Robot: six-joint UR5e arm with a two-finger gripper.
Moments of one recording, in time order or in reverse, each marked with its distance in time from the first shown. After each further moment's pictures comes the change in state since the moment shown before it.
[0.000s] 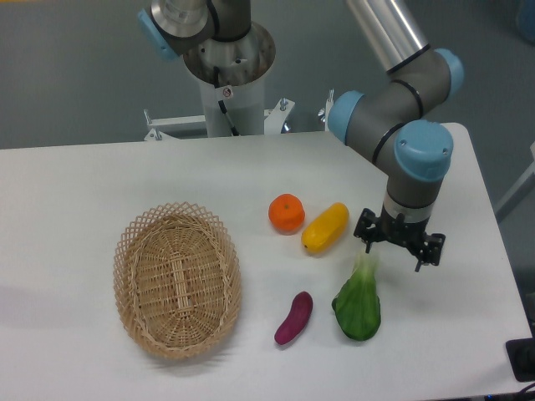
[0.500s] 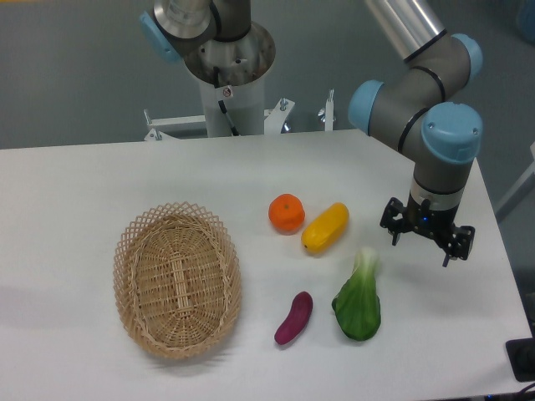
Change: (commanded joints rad) arm 0.031 0.002 0.090 -0.015 -0.009 0.037
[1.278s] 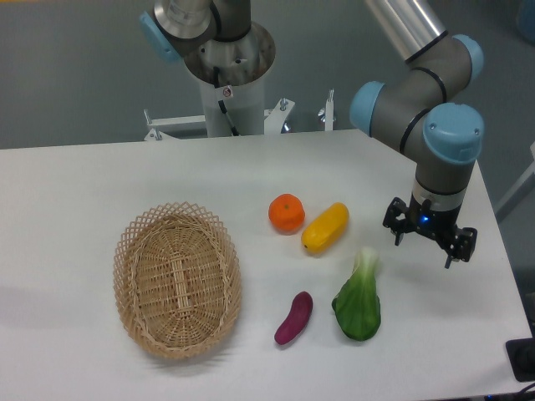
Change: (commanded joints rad) arm 0.032 -0.005 0.029 0.009 -0.002 0.156
